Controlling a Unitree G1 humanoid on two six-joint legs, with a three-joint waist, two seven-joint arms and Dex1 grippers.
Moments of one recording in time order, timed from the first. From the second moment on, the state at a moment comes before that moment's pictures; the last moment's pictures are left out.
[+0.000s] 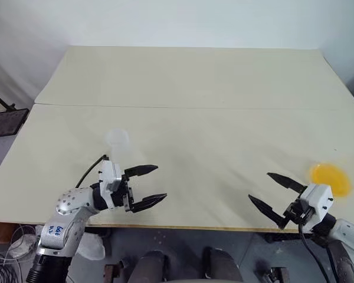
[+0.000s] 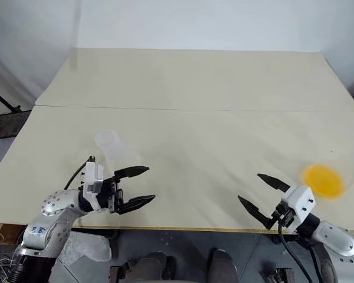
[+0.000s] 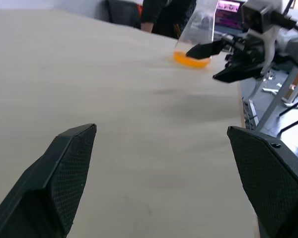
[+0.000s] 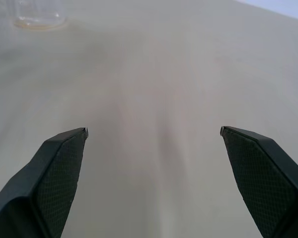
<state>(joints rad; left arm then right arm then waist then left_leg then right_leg) -0.06 0.52 0.06 -0.26 -0.57 0.21 -0.99 0.27 -0.58 -0.31 -0.25 0.45 -0.09 0.92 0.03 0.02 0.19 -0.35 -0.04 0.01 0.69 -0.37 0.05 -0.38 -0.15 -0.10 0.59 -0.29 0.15</state>
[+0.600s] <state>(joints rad) 0.33 0.69 0.51 -0.48 -0.70 0.35 -0.92 0.09 -0.63 -0.27 -0.07 0.52 -0.06 1.14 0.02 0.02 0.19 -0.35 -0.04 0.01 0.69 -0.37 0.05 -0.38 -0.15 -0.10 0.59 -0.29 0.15</state>
